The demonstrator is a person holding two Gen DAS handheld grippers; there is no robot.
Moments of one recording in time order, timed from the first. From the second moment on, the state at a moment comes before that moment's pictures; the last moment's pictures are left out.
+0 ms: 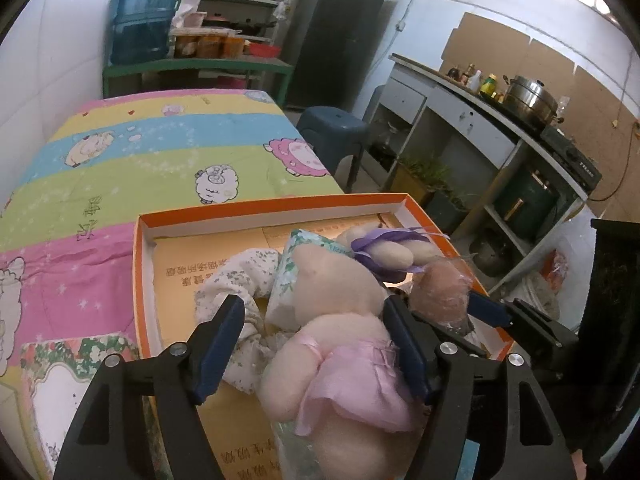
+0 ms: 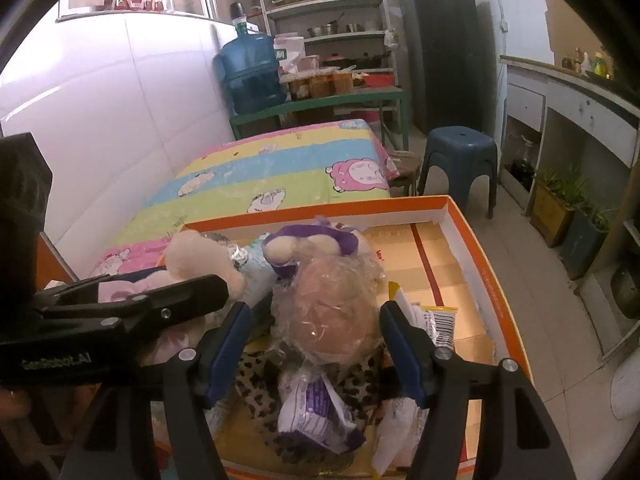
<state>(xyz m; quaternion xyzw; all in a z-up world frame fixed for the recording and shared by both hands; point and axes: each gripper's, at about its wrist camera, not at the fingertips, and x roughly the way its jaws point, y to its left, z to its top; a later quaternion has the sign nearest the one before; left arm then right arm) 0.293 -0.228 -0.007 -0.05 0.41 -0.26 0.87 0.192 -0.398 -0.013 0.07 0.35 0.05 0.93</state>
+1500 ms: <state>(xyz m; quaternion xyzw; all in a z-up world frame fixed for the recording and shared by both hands) 0.099 -0.059 0.101 -0.03 0.25 -0.08 0.96 0.050 -0.276 0.098 0.05 0.25 0.03 0.97</state>
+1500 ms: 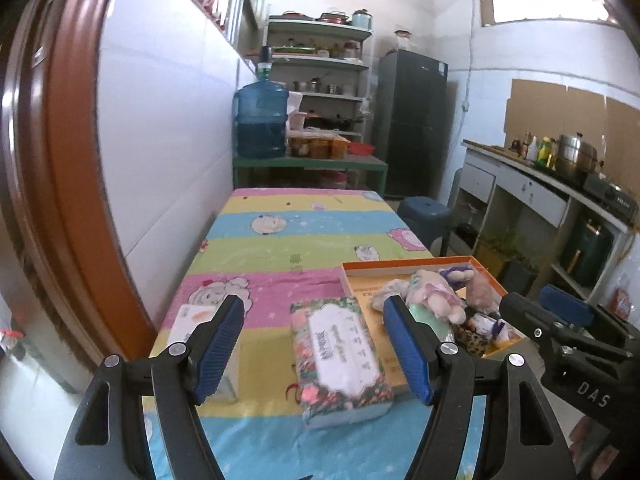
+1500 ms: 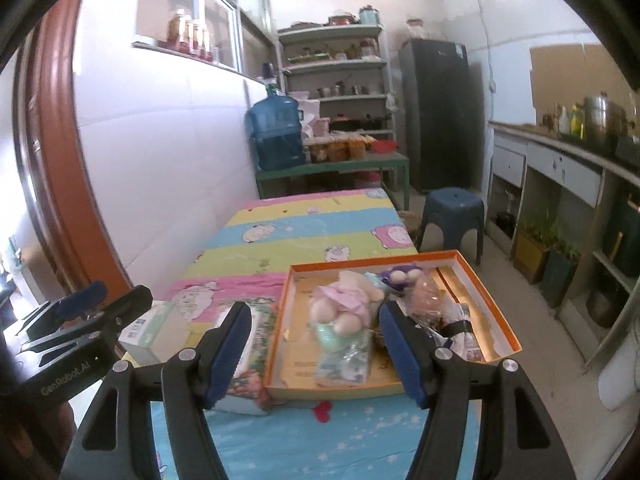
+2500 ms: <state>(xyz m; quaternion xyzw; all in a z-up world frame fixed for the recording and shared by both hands) 0.055 -0.029 0.113 -0.02 0.25 -0.05 0.97 0.016 -0.235 0.107 0.05 0.24 0.04 0.97</state>
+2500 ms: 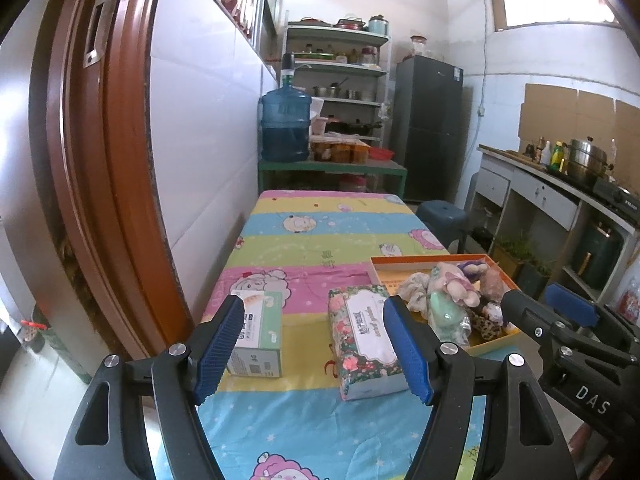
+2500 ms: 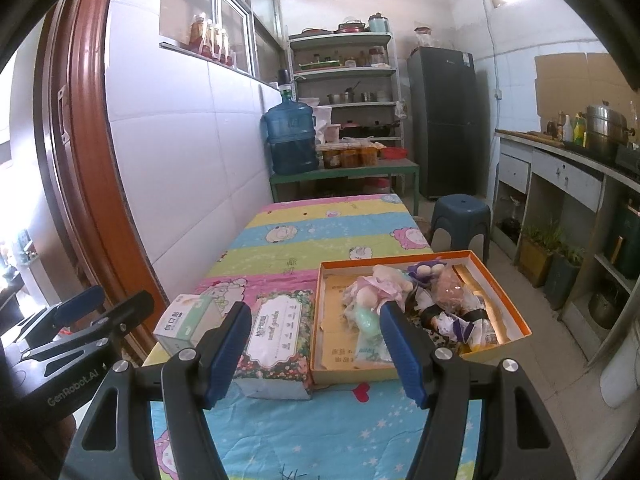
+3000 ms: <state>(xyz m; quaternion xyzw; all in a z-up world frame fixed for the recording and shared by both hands) 0.059 -0.032 0.108 -0.02 0.25 -0.05 0.97 0.020 -0.238 0.105 0.05 0.25 0.04 0.97</state>
